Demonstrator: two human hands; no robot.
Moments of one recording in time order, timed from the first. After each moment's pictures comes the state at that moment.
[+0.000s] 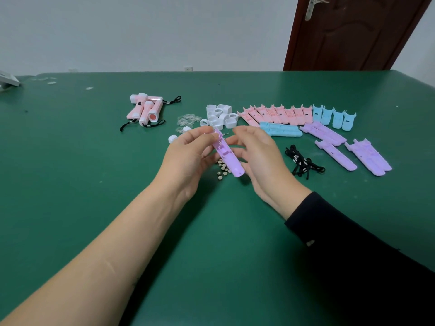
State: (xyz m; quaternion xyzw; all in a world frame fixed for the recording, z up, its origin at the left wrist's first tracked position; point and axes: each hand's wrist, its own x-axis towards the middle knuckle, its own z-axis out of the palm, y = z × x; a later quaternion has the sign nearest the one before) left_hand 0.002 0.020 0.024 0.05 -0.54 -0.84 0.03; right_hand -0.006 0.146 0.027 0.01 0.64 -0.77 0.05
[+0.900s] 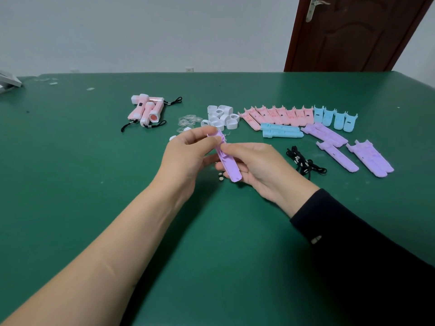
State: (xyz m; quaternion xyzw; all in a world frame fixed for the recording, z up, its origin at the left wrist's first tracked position) left_hand 0.005 0.017 0.027 0.05 -0.61 -0.79 0.06; right_hand -0.008 0.152 0.024 -0.02 0.63 -0.76 0.17
